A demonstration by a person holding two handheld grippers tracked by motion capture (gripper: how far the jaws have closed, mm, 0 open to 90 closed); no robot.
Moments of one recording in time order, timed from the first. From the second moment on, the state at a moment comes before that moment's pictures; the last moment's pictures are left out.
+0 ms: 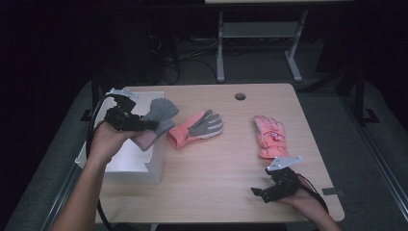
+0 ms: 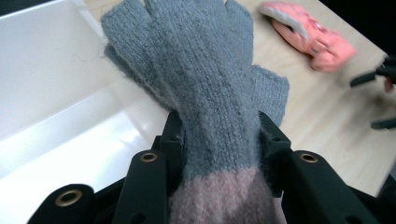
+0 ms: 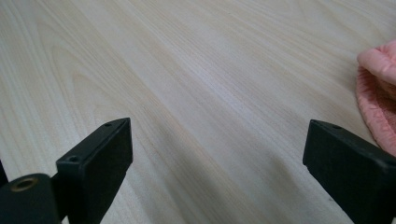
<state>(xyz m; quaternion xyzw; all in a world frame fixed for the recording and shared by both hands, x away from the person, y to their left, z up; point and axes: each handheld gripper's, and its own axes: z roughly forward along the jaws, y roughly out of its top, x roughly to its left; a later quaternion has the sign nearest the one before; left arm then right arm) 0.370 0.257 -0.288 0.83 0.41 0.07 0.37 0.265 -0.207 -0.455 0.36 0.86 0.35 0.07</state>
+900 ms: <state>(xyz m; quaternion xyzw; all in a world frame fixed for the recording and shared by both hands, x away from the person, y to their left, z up) 0.414 0.326 -0.386 0.78 0.56 0.11 0.27 0.265 -0.207 -0.456 0.36 0.86 0.35 0.07</state>
